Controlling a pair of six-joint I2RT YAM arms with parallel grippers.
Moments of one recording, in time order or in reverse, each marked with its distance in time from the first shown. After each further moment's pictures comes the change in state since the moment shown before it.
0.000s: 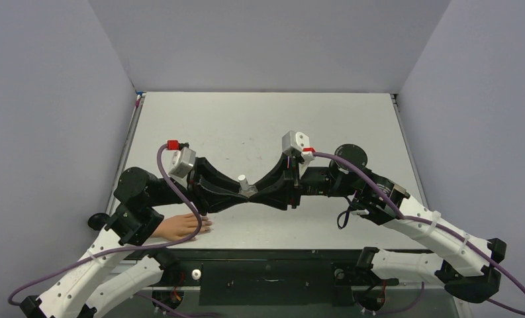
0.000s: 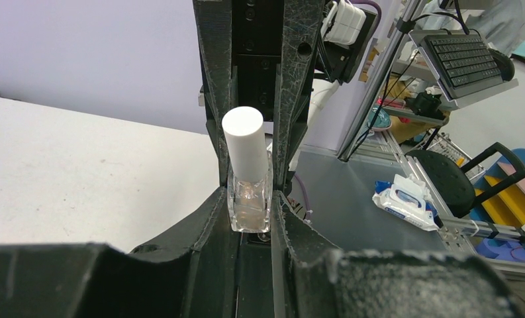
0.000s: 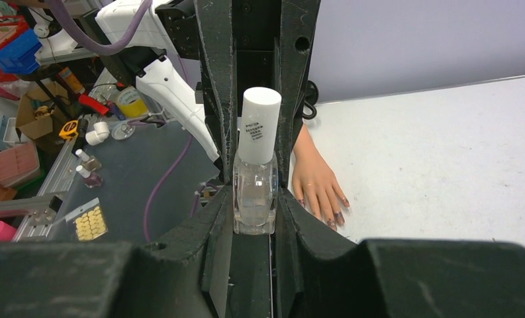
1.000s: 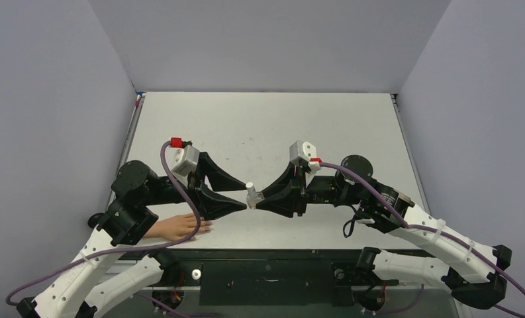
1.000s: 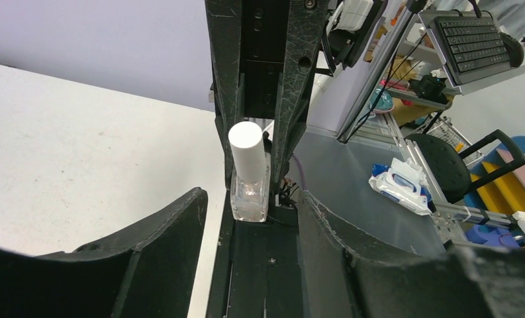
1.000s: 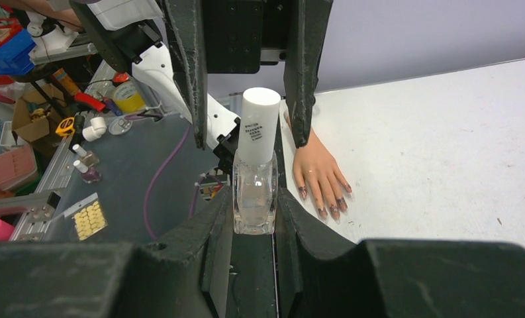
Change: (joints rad) left arm -0.001 0.002 0.098 -0.222 -0.004 0.074; right arm 0.006 -0.092 -0.117 0.022 0.034 0.013
